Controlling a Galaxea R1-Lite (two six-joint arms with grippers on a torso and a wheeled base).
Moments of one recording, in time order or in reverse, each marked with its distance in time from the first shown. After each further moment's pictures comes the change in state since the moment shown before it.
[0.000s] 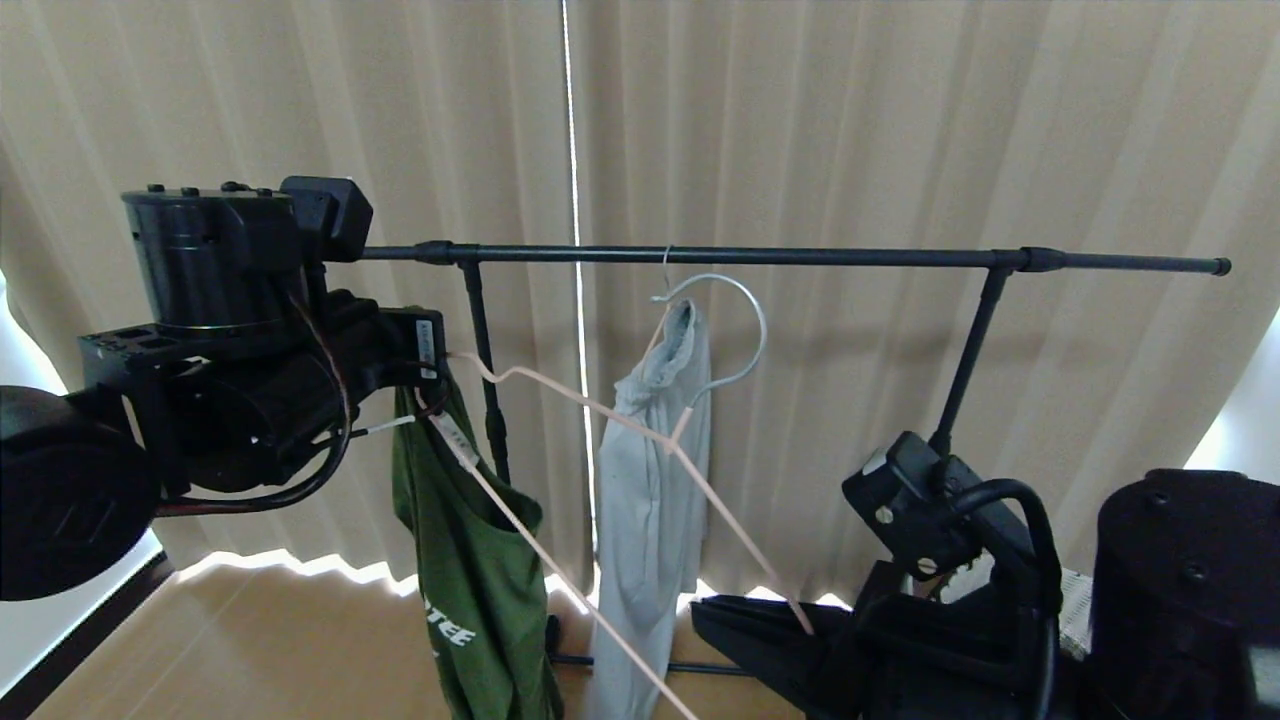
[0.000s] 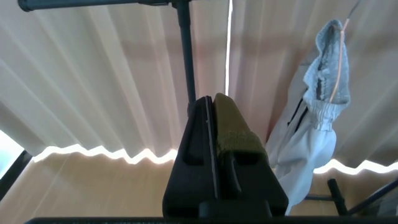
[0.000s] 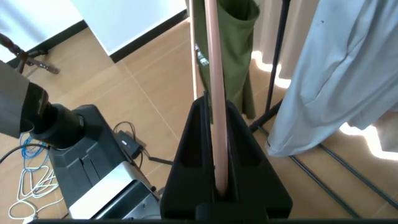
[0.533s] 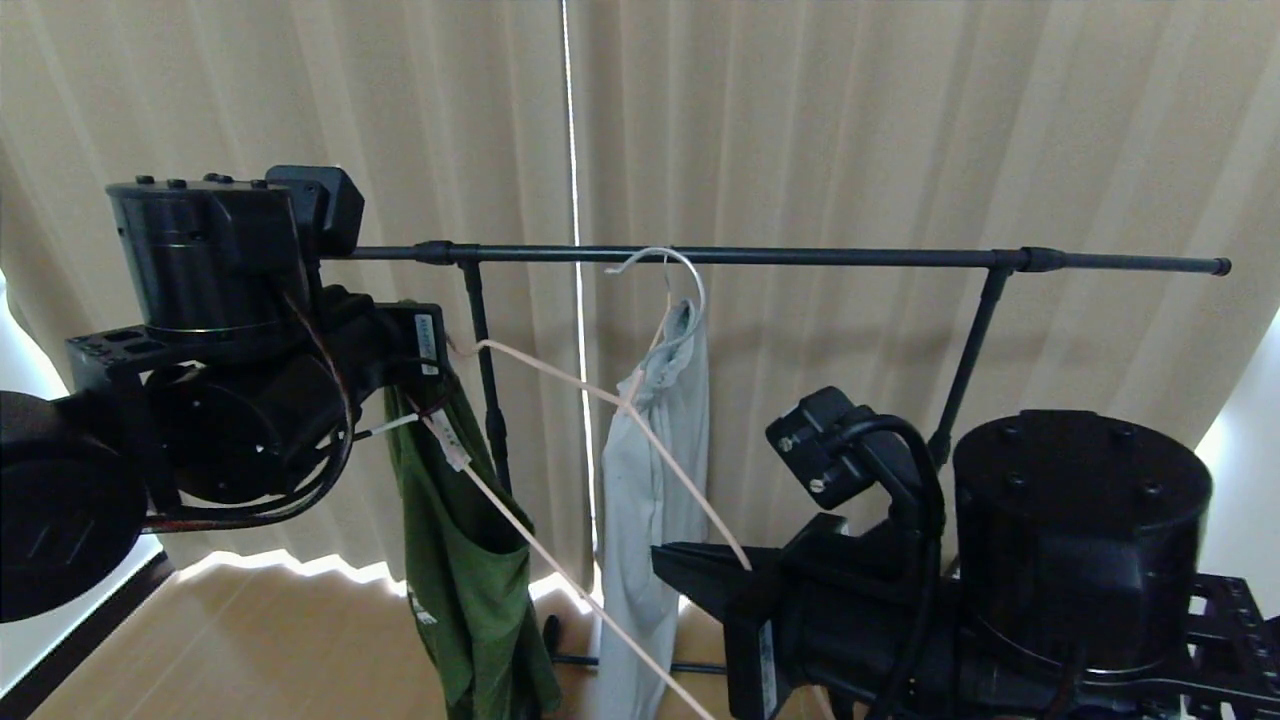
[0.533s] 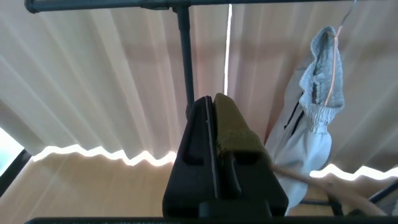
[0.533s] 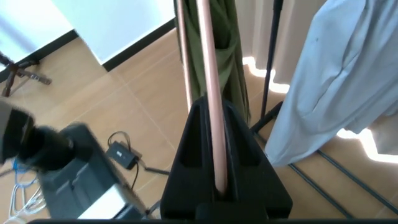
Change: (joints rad) left arm -0.060 -0.022 0.005 -0.002 0.109 -0.026; right arm -0.043 0.118 -0.128 0.002 -0.006 0.000
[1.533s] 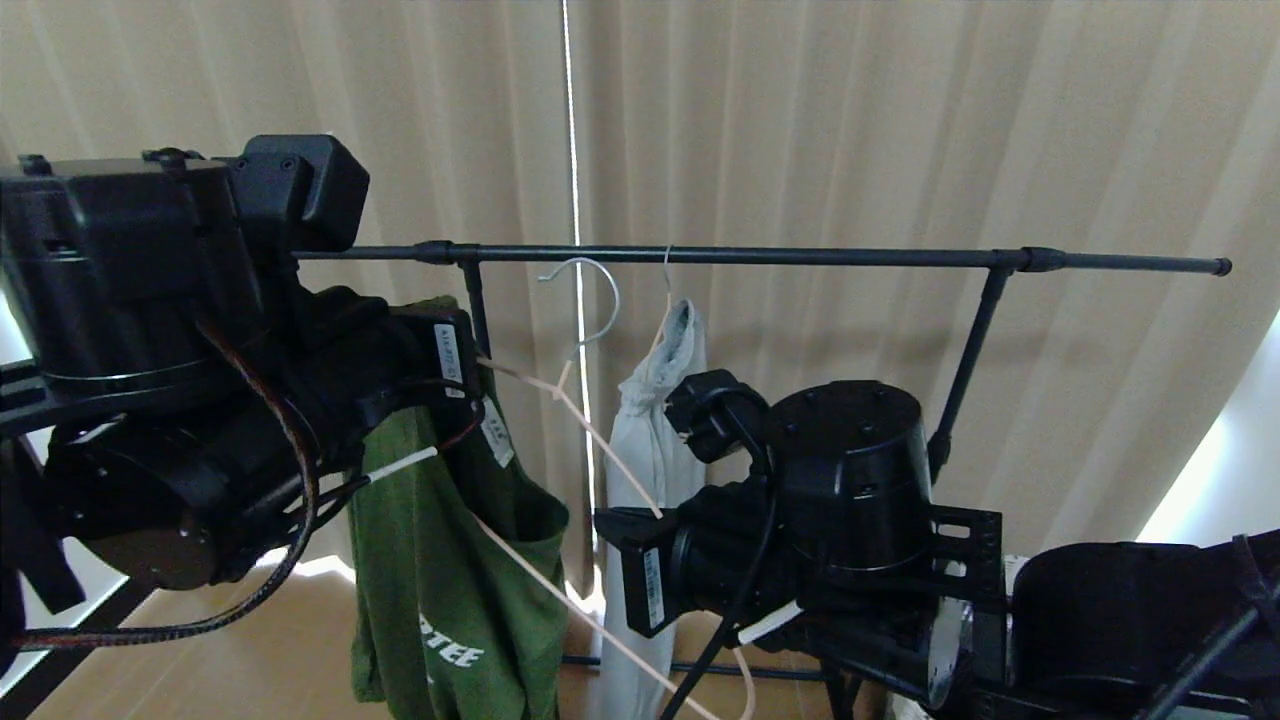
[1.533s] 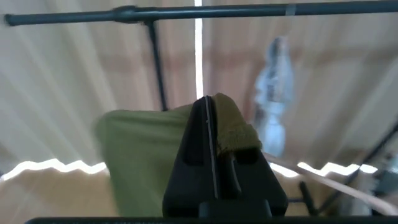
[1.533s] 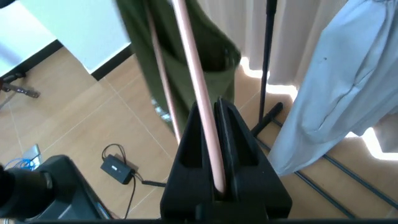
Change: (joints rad) left arm -0.191 -0.109 0.050 0.000 0.015 -0.019; right arm -0.044 0.210 -0.193 0.009 -0.003 0.028
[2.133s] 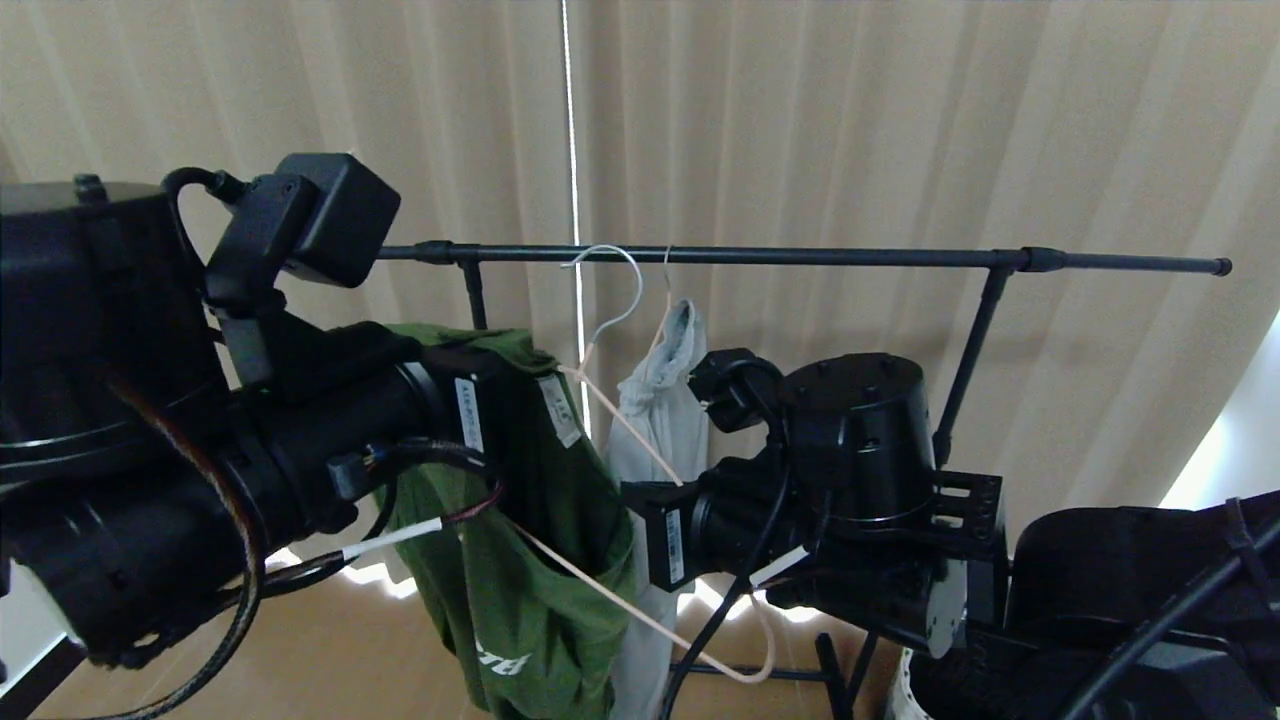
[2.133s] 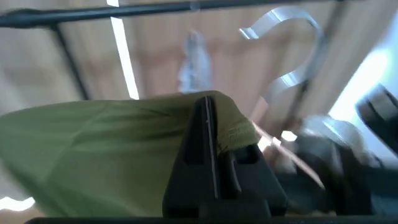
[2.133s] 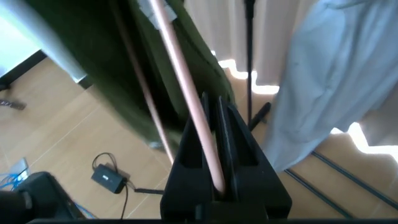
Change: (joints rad) left arm -0.059 -0.064 0.073 0.006 -0.313 -0.020; right arm -0.067 0.000 -0.027 0.040 -0.001 -0.005
